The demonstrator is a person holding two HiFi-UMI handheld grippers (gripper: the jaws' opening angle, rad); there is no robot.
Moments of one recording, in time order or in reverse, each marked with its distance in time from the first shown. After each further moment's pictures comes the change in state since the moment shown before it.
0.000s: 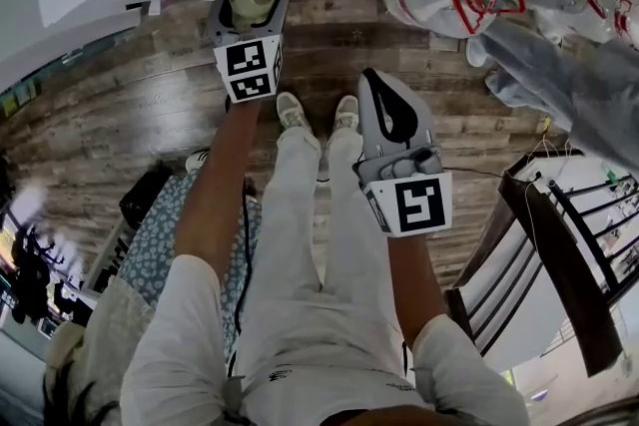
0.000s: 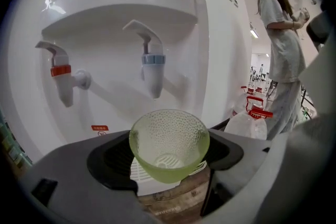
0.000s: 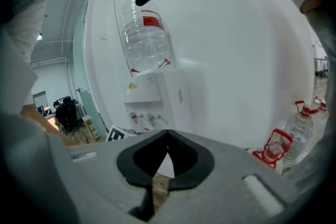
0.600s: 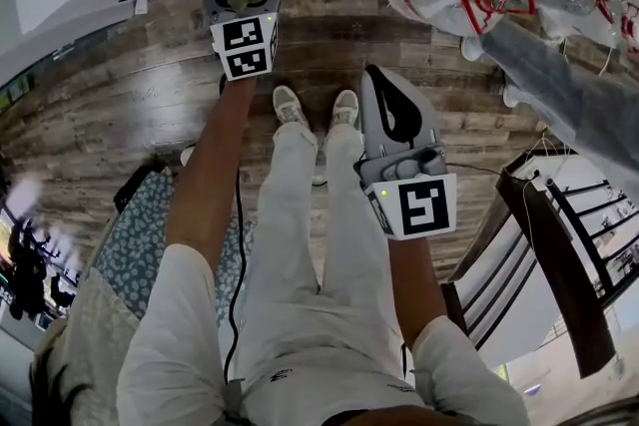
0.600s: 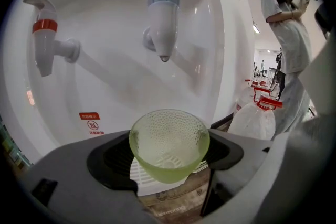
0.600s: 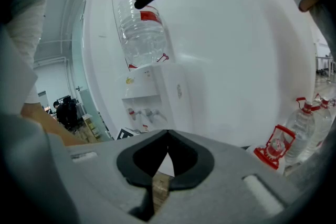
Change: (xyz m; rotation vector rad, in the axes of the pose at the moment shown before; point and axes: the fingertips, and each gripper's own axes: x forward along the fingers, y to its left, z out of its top) left arm 0.049 0.021 -0.029 0.011 0.042 0.009; right arm 0.025 -0.007 -0.016 0.006 0.027 0.003
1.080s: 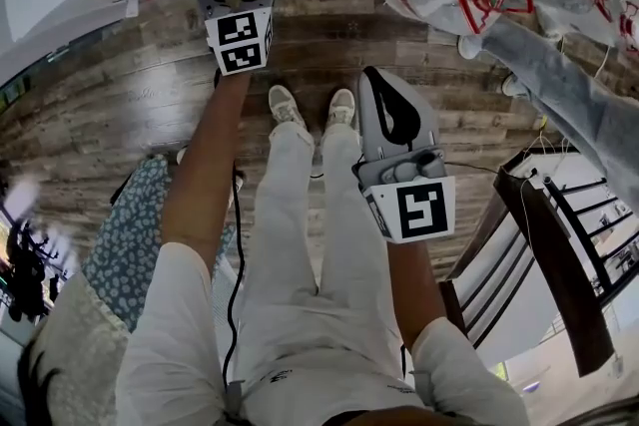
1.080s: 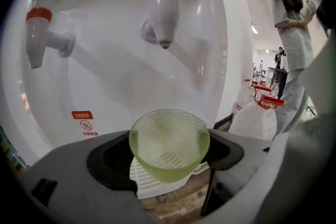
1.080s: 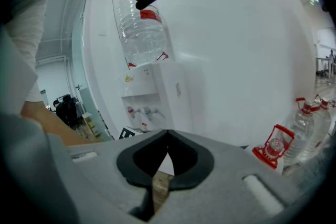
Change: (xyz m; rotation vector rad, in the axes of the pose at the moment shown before) left arm 0.013 0.000 -0.003 0.013 -0.009 -0.009; right arm -0.001 -0.005 -0.006 -0.008 0.014 -0.002
